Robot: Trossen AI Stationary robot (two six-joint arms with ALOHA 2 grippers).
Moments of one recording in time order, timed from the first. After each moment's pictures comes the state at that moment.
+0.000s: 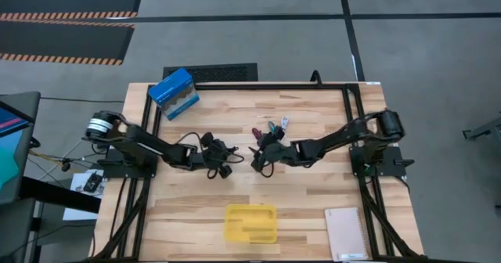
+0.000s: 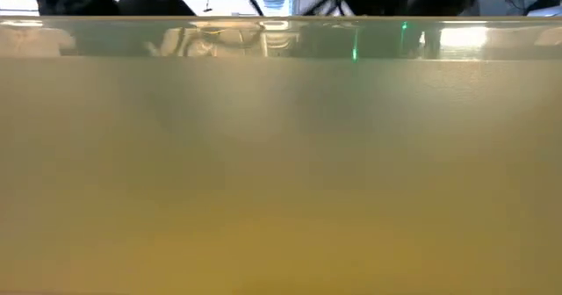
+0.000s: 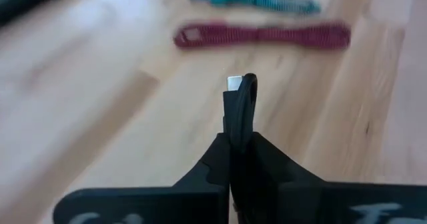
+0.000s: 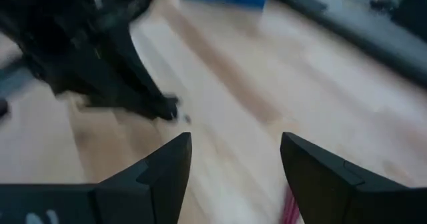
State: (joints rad) left arm -0.15 1.55 0.56 0.26 -0.57 -0.43; right arm 0.10 1.75 0.94 0.25 0.60 0.34
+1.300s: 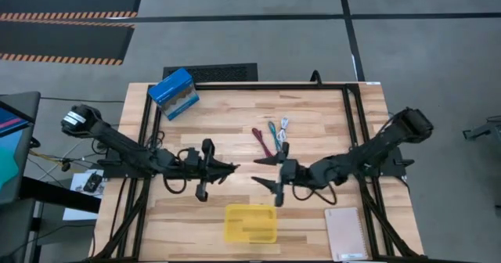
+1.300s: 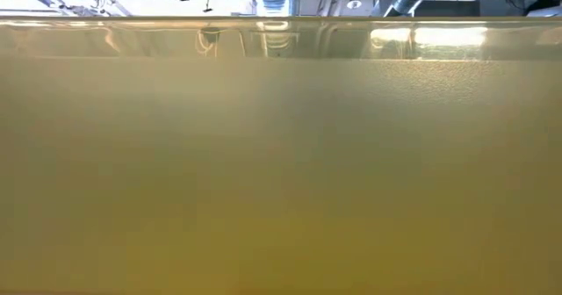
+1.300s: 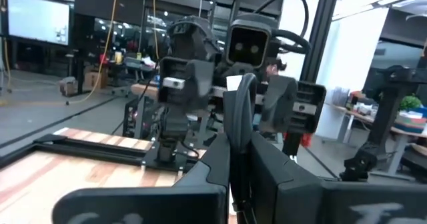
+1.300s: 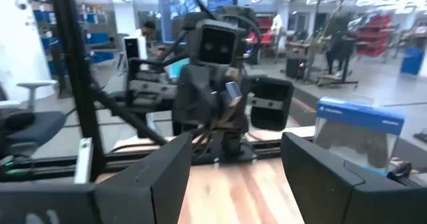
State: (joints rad) left arm -0.42 1.27 0.56 0.92 -0.40 -0.11; right arm 0.44 1.53 0.94 0.68 0.60 -0.01
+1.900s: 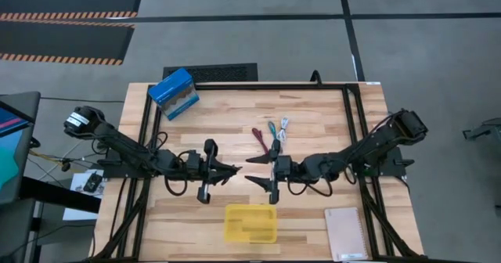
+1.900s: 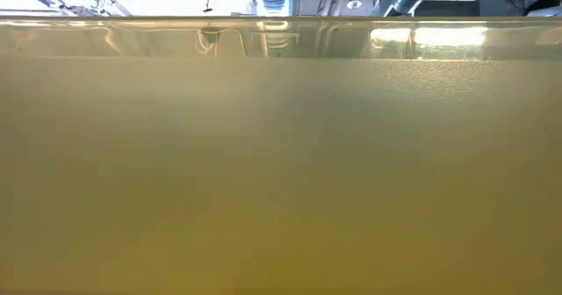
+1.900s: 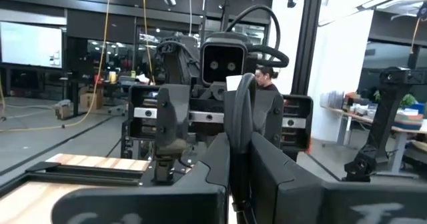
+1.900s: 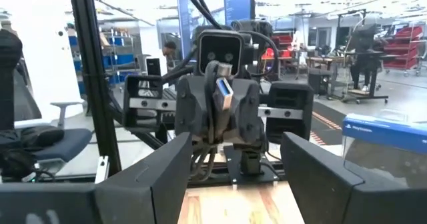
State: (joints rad) left arm -0.42 1.31 0.59 0.97 -0.37 -0.03; right arm 0.37 1.58 0.94 0.81 0.44 0.00
